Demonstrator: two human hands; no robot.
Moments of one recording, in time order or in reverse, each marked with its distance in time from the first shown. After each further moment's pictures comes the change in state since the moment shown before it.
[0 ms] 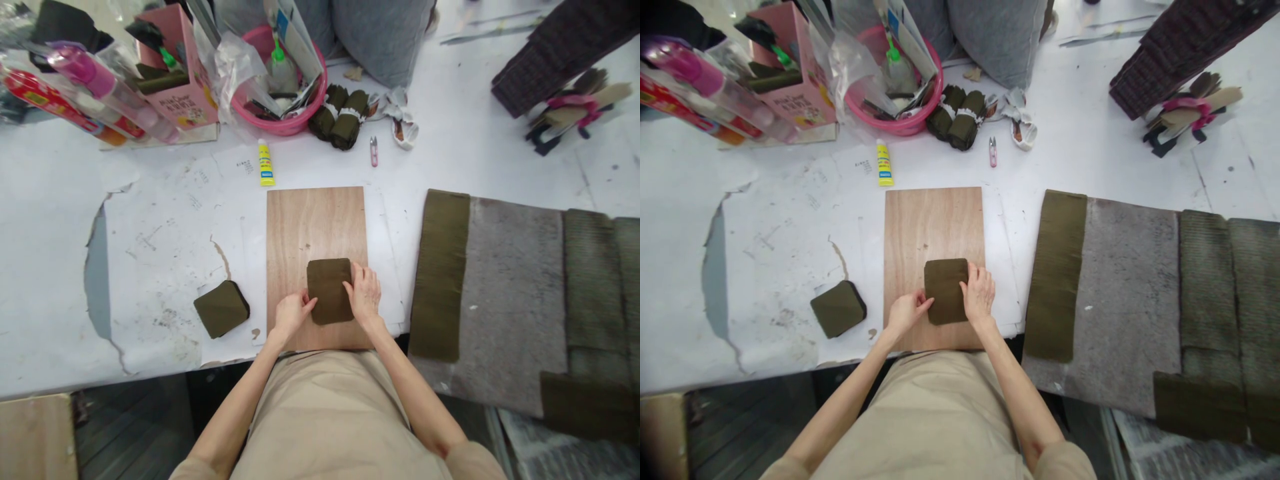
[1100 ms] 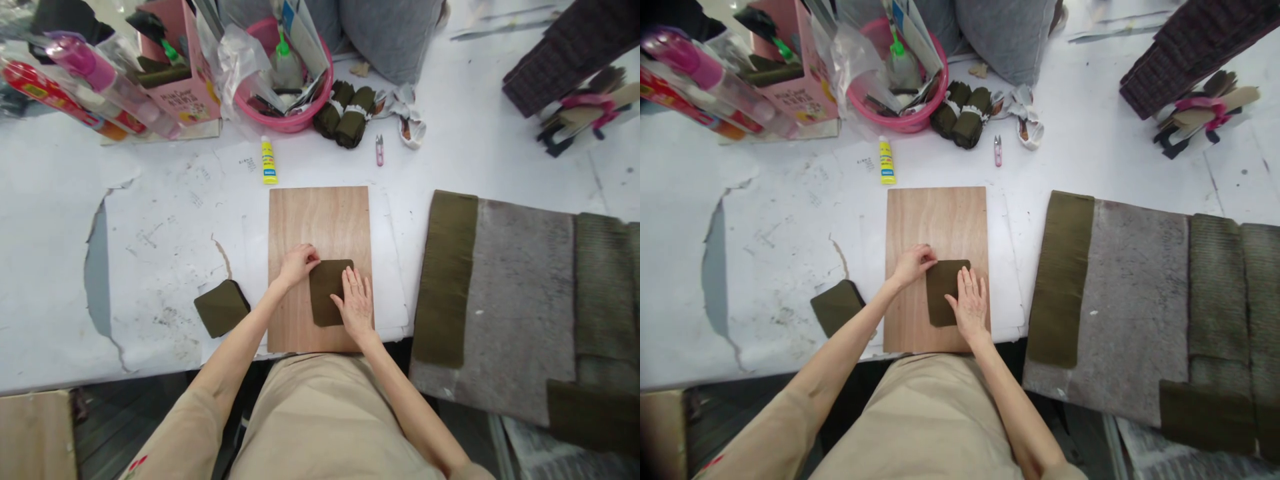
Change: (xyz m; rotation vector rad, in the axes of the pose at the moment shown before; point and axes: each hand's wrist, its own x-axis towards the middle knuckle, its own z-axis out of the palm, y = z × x) left_hand 0.103 0.015 -0.046 -0.046 0.144 0.507; right_hand -0.022 0.000 0.029 -0.039 -0.028 -0.268
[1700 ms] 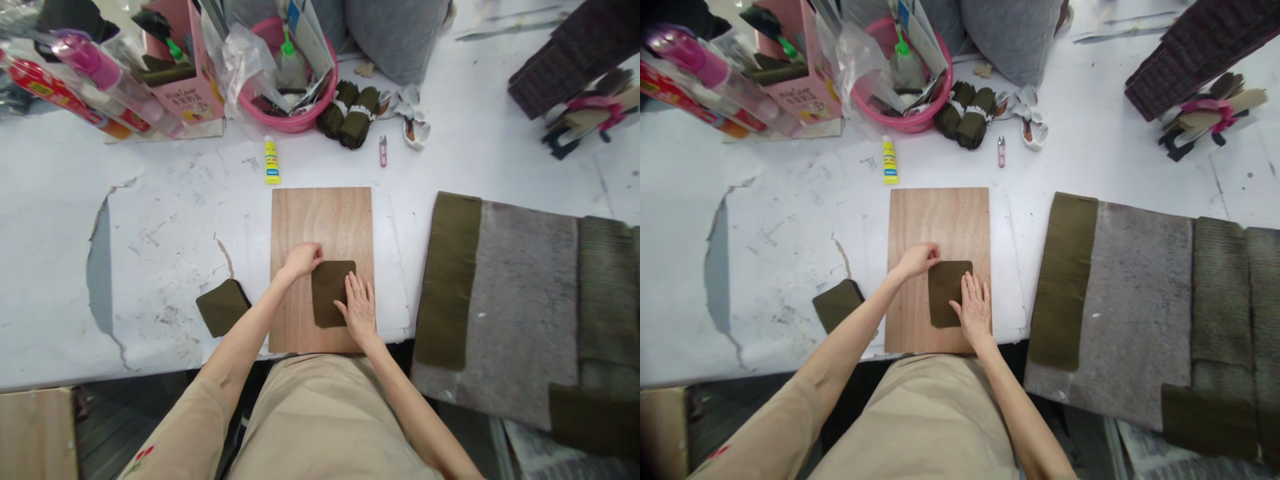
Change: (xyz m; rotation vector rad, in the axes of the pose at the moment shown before) left_hand 0.023 0.015 -0.016 0.133 -0.243 -0.148; right_hand 0.000 0.000 0.001 -0.033 0.006 -0.035
